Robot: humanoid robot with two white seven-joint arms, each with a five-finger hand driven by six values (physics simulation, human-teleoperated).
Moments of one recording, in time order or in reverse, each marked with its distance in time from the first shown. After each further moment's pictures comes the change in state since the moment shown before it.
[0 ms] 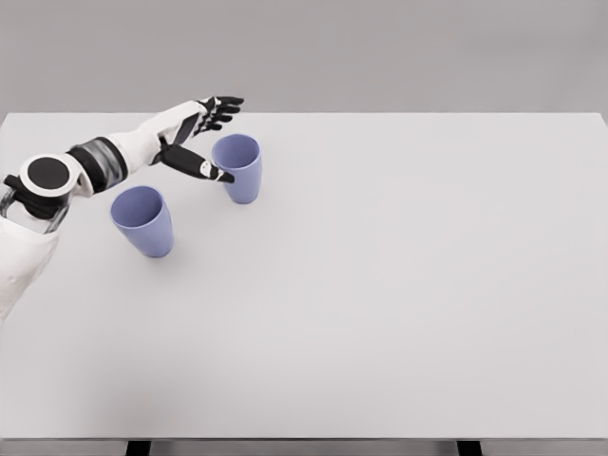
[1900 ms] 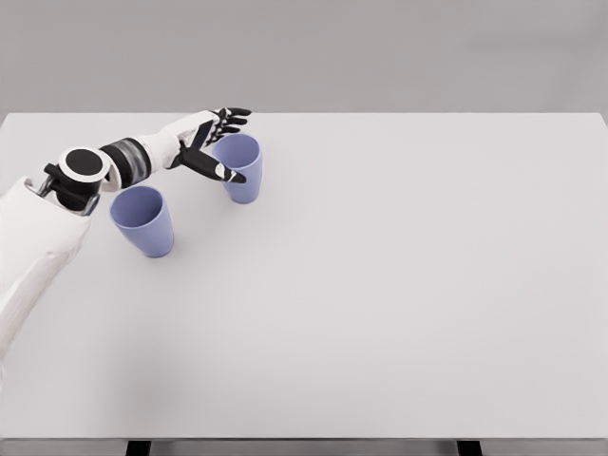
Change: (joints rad) left arm -0.098 -0.102 -0.076 0.261 0.022 0.000 -0.001; right arm 0.000 0.000 0.000 0.000 0.000 0.000 0.000
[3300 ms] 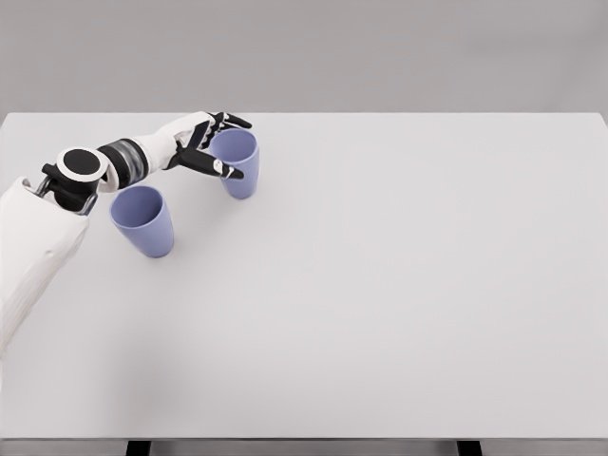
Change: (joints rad) left arm -0.003 0.001 0.004 0.021 0.003 0.001 0.000; right arm 0.000 0.000 0.000 0.000 0.000 0.000 0.000
